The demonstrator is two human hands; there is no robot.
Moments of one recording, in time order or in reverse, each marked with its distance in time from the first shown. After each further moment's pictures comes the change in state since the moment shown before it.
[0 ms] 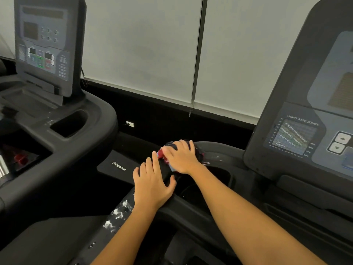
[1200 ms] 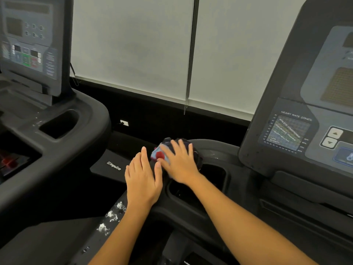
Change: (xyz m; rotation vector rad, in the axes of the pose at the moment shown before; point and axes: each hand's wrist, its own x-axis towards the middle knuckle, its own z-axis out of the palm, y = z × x) left_hand 0.003 -0.001 -0.008 -0.289 0.038 -0.096; right_hand -0.024 -0.003 0.010 -0.031 0.135 0.035
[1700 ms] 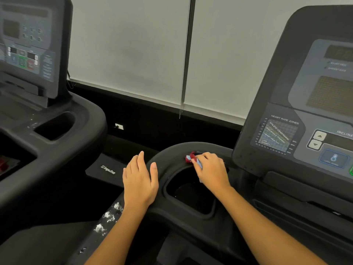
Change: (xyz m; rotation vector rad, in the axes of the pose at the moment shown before) left_hand -0.001 0.002 -0.004 -0.082 -0.018 -0.041; right_hand -0.051 0.068 -0.018 -0.067 0.351 0.138
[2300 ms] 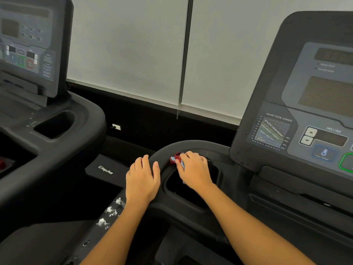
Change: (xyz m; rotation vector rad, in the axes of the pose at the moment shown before) left_hand -0.002 0.001 -0.001 0.087 -0.069 0.031; right_hand -0.004 -0.047 0.004 0.038 -0.098 -0.037
